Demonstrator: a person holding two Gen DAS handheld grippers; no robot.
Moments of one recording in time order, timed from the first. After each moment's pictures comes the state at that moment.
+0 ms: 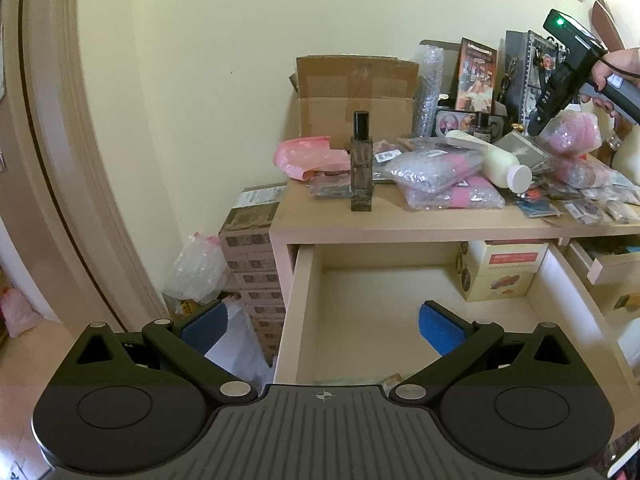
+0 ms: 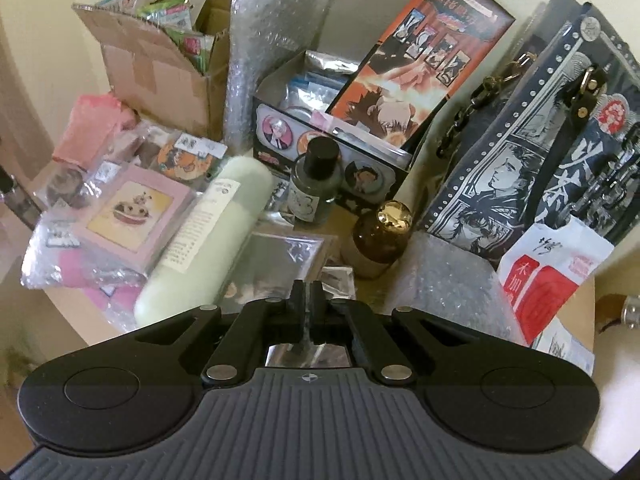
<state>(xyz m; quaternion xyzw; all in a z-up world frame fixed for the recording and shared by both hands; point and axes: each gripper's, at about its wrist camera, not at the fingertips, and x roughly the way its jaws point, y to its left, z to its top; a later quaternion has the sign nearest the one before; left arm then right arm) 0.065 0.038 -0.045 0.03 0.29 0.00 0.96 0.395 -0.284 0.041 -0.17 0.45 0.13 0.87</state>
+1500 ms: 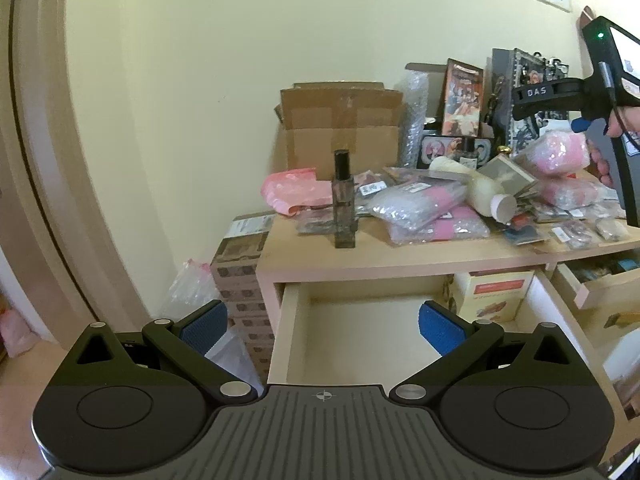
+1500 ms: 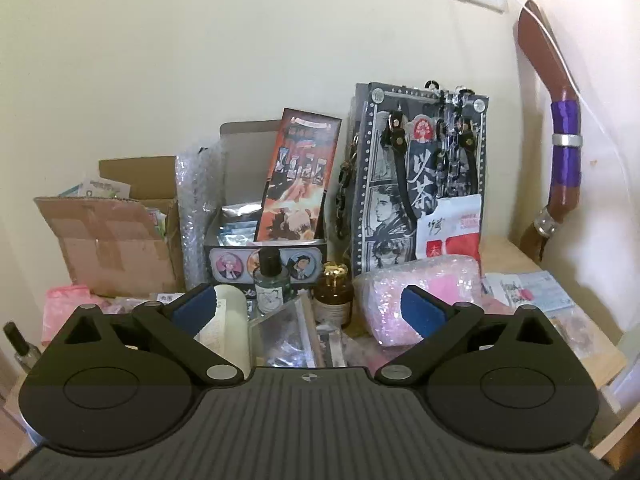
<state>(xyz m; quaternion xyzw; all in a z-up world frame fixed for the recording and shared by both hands) 0.070 0.020 -0.021 0.05 0.26 -0.01 0.97 0.266 -0.265 0.040 0.00 0.18 -0.05 0.98</state>
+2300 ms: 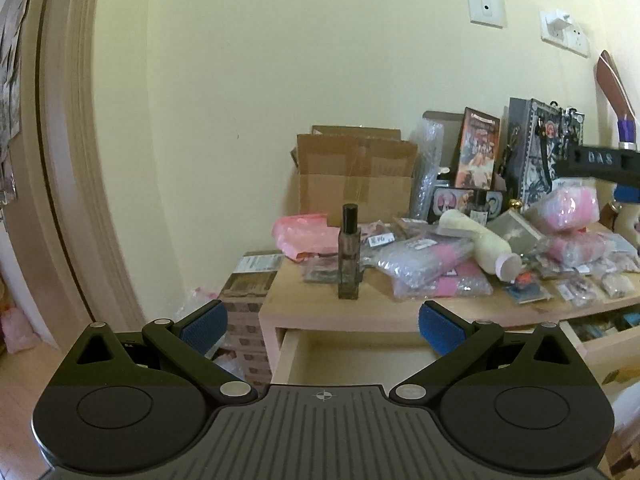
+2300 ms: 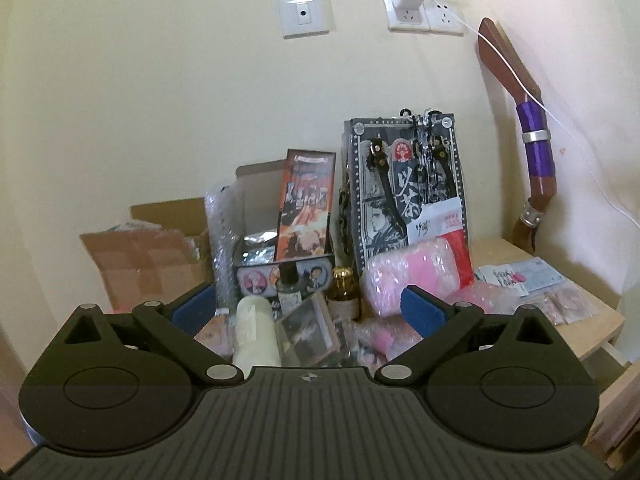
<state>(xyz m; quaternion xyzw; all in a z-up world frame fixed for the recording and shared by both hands) 0.072 0.008 -0.002 0.01 0.20 0.02 0.98 0.174 -0.266 0.033 0.06 0.12 -0.03 0.99</state>
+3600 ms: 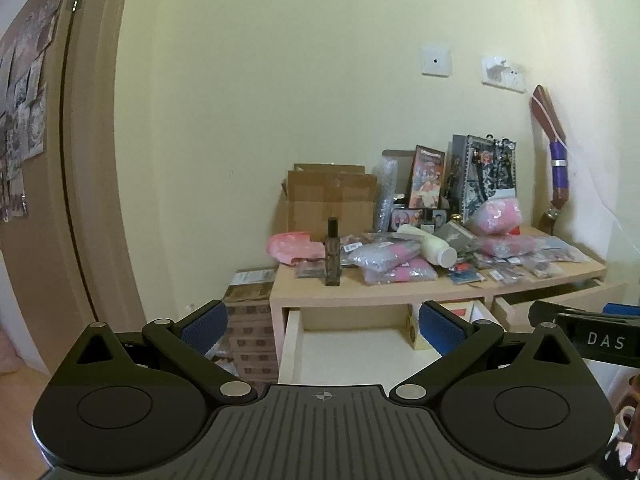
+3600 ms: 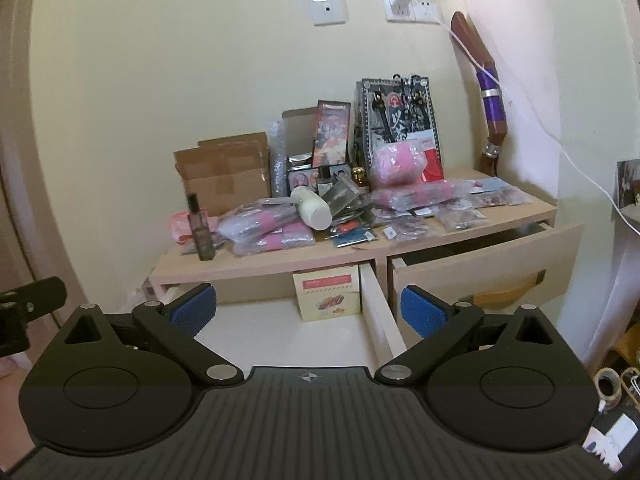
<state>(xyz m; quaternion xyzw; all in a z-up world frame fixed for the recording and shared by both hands) -0.091 0.049 0.009 0.01 0.14 -0.04 0.99 -0.092 -0.159 -0.013 0.07 0.15 -0.04 0.99</state>
